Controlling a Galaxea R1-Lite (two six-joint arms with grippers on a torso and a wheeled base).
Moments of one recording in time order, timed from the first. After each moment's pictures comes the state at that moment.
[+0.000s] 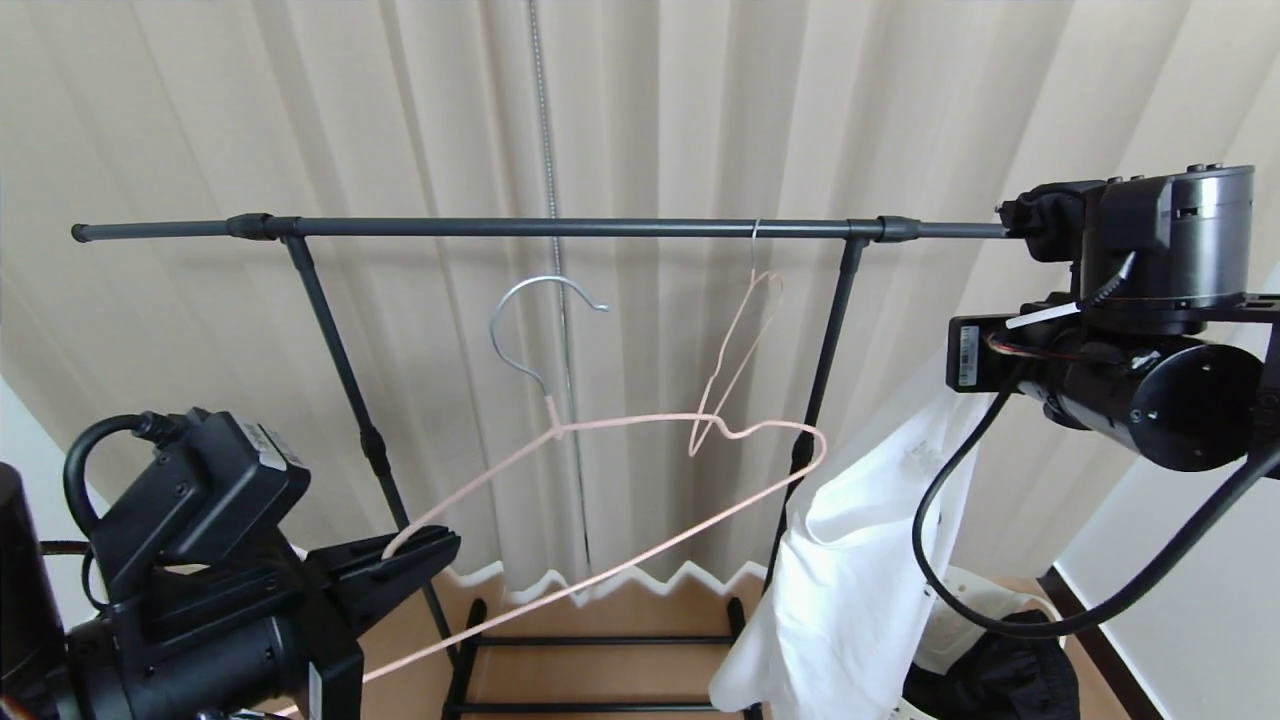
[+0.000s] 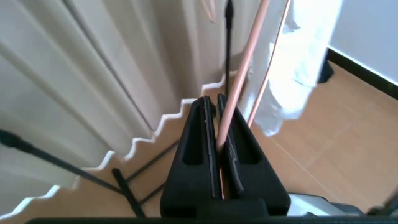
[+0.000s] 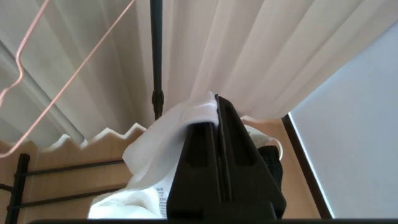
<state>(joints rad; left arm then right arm) -0.63 1.20 -0.40 -0.50 -0.04 0.16 0.48 1.60 -1.05 -0.18 -0.70 0.15</state>
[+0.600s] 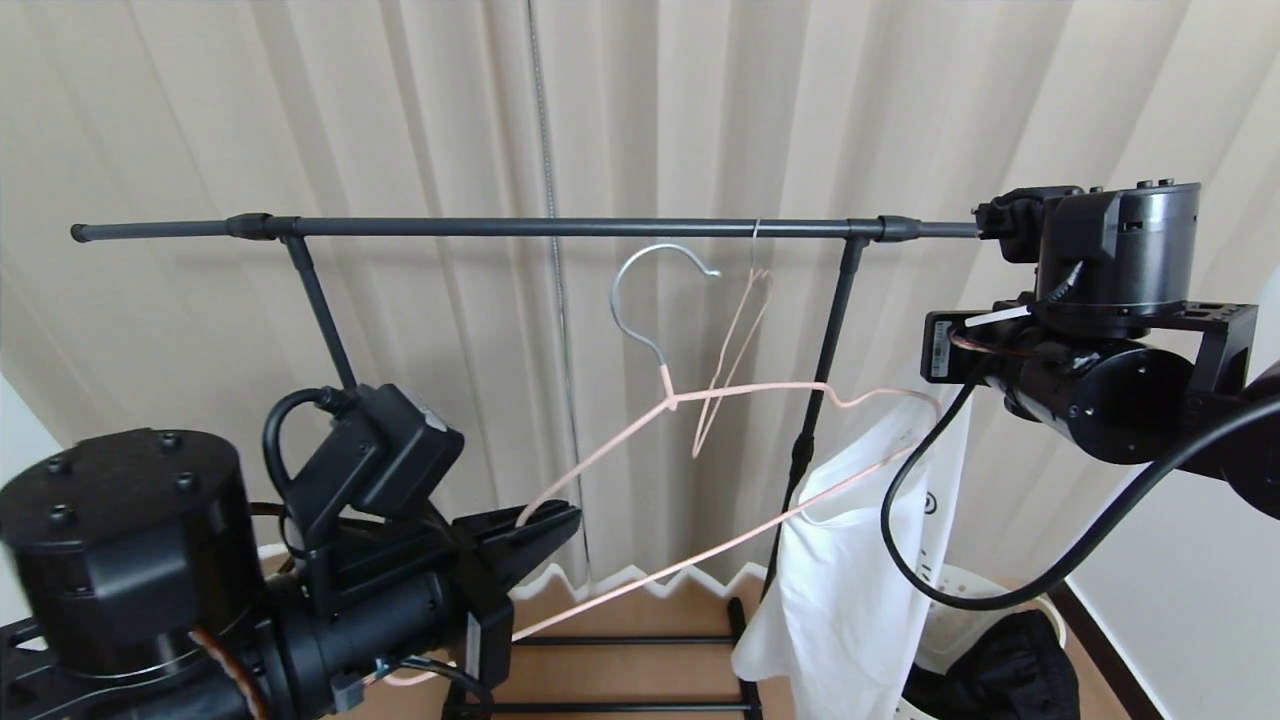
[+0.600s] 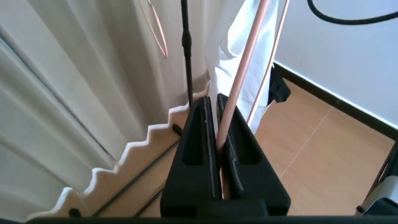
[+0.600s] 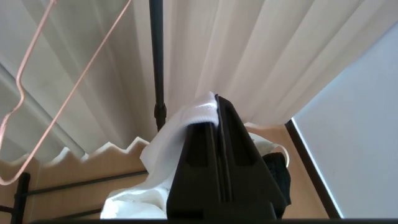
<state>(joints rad) -0.74 1.46 -0.45 -0.79 -0.05 0.05 0.48 1.66 -1.05 -0.28 -0.73 0.15</state>
